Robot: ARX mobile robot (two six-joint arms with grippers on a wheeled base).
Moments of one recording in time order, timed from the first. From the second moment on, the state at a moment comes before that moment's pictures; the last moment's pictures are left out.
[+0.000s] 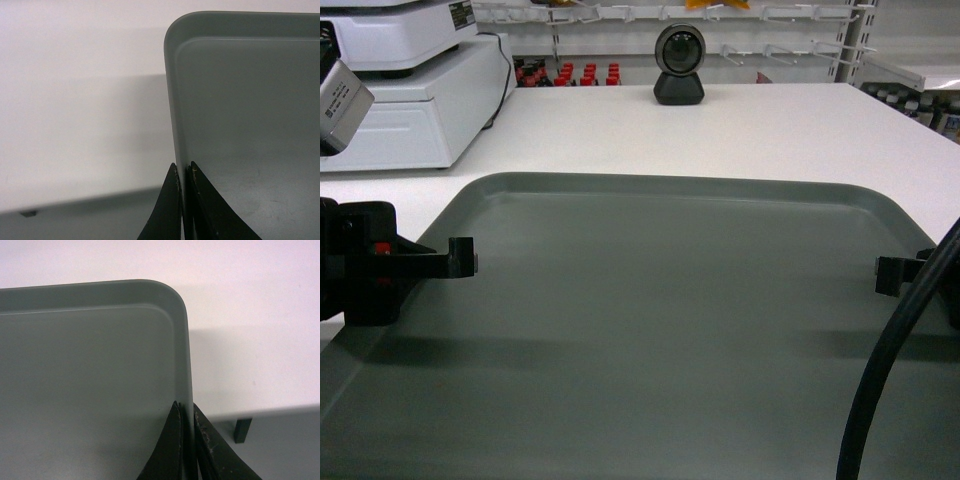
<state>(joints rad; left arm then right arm) -0.29 1.38 0.55 0.27 -0.12 -0.15 0.29 1.48 0.53 0.46 0.17 0.24</state>
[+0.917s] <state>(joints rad) -0.29 1.38 0.56 0.27 -0.12 -0.15 0.29 1.49 0.53 0.46 0.17 0.24</state>
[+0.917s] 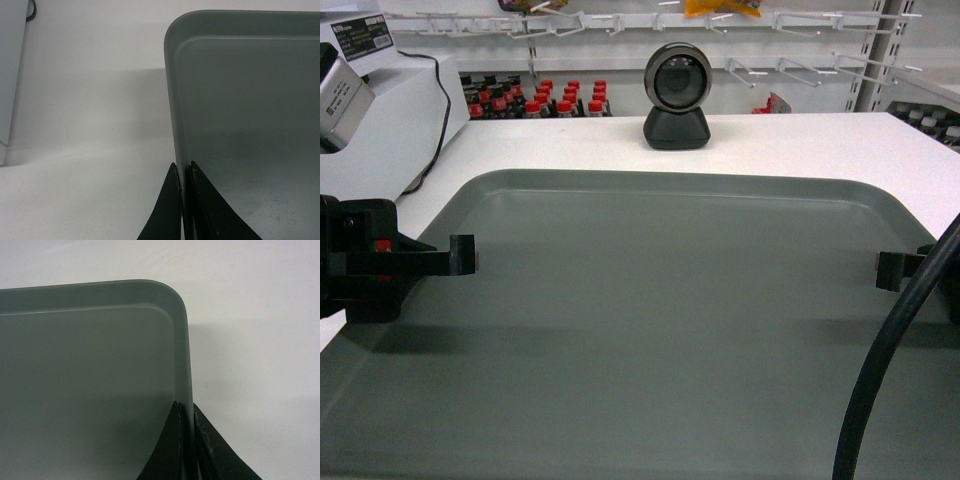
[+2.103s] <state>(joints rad) -0.37 1.77 0.84 0.47 -0.41 -0.09 0.13 1.85 0.84 0.68 -0.05 0.02</state>
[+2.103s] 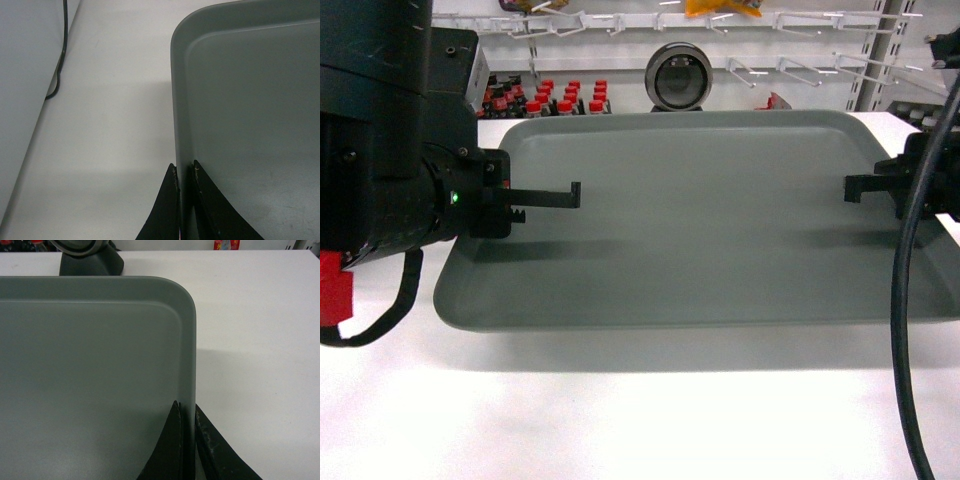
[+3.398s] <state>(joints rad) -0.41 1.90 0.97 0.39 -0.40 -0.02 0.10 2.07 1.03 0.61 -0.10 -0.11</state>
